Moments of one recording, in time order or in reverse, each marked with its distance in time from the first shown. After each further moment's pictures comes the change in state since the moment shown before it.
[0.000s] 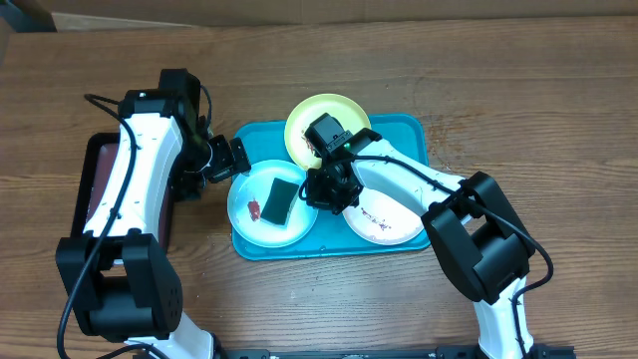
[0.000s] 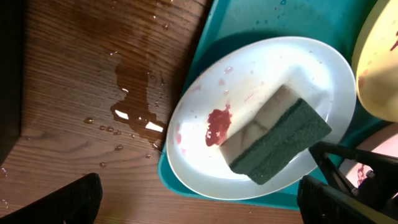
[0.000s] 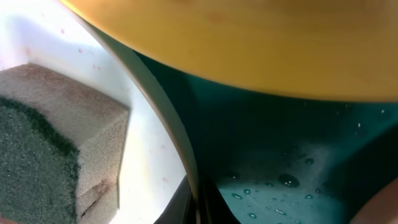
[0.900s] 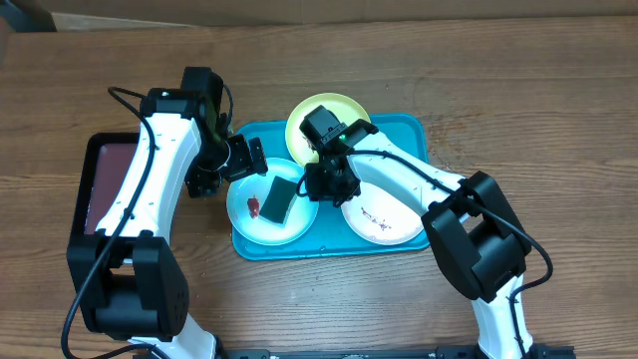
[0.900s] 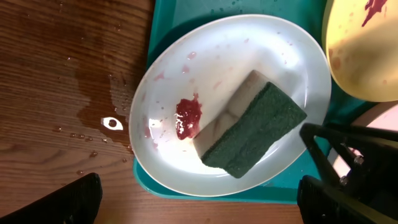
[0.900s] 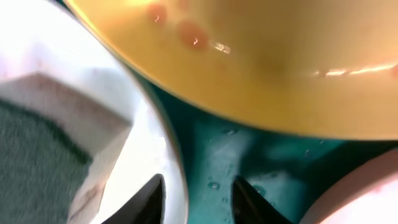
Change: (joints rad) left arm -0.084 0.000 0.000 0.026 0.012 0.006; right arm 0.002 0.016 0.093 -0.085 0.124 -0.128
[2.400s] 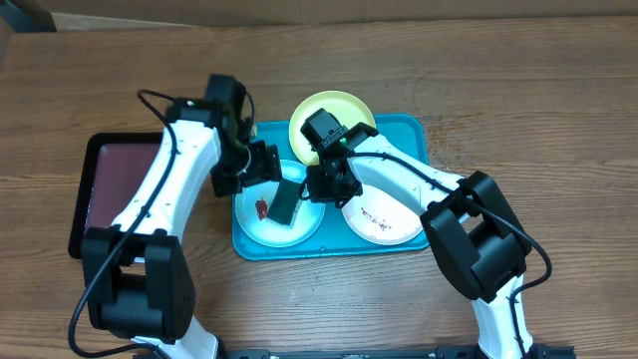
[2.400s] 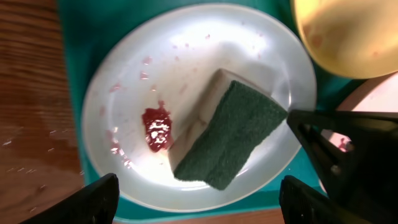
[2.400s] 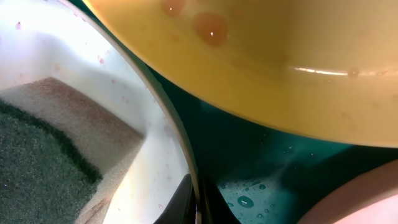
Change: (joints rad) left arm -0.084 0.000 -0.117 0.162 0.065 0.031; right arm 0.001 0.000 -0.029 0.029 0.028 -0.038
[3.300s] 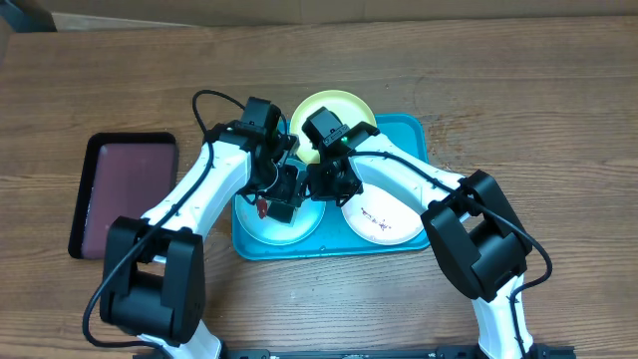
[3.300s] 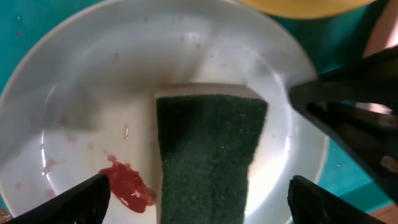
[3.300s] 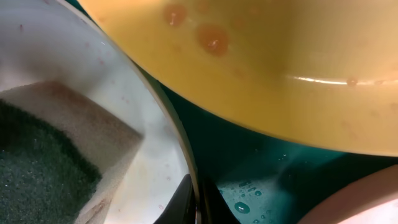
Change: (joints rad) left arm -0.128 0.016 -0.144 0.226 -0.057 0.338; right arm -0.004 0.000 -0.001 0.013 -0.005 0.000
